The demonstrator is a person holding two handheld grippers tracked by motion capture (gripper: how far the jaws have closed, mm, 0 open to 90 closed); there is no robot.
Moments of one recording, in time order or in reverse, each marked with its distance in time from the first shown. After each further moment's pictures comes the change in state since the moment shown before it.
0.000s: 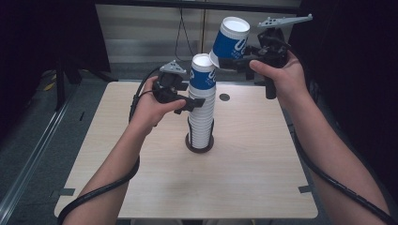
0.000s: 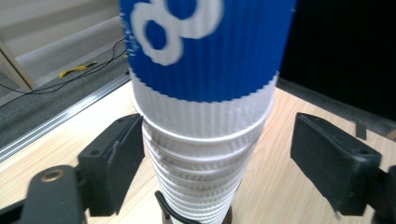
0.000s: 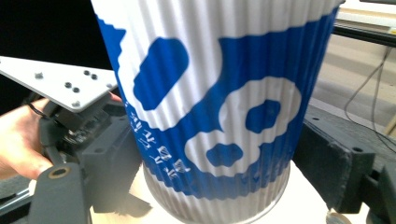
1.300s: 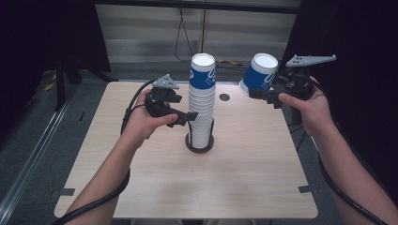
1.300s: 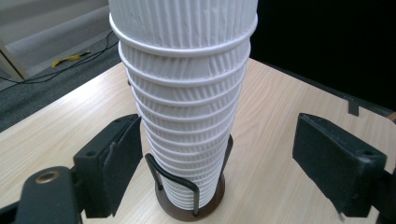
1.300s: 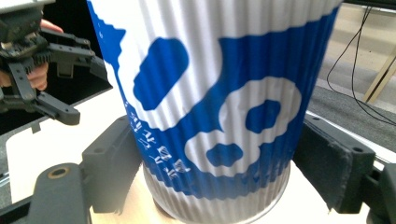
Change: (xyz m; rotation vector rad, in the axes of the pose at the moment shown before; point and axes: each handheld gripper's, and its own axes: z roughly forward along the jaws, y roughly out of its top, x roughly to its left) left arm -0.005 -0.034 -0.010 0.026 -0.024 0.003; right arm -0.042 -0.090 -0.043 0.056 -0.048 0.025
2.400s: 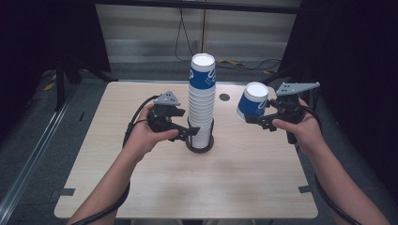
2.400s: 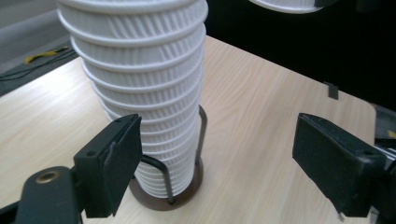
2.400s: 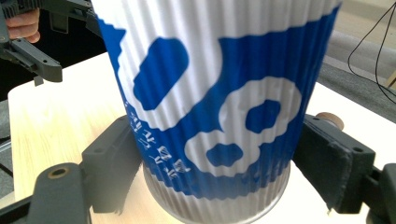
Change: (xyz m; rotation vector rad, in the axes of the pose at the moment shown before) left arm -0.016 -0.033 0.012 -0.003 -0.077 -0.007; right arm 0.004 -0.061 0.017 0.087 0.053 -0.047
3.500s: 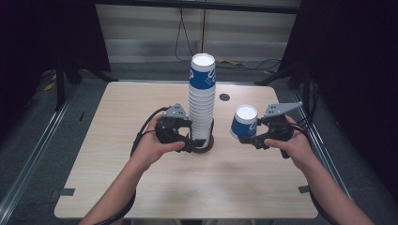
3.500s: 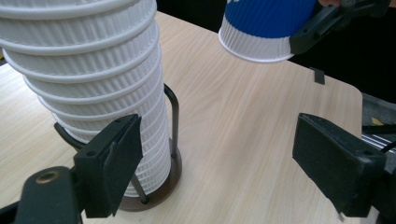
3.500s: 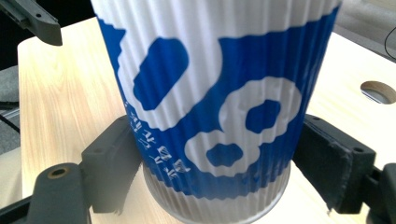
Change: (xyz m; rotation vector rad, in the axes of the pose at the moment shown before) left arm -0.015 -0.019 0.022 0.023 -0.053 0.024; right arm 0.012 -0.047 0.027 0.092 0.072 -0.050
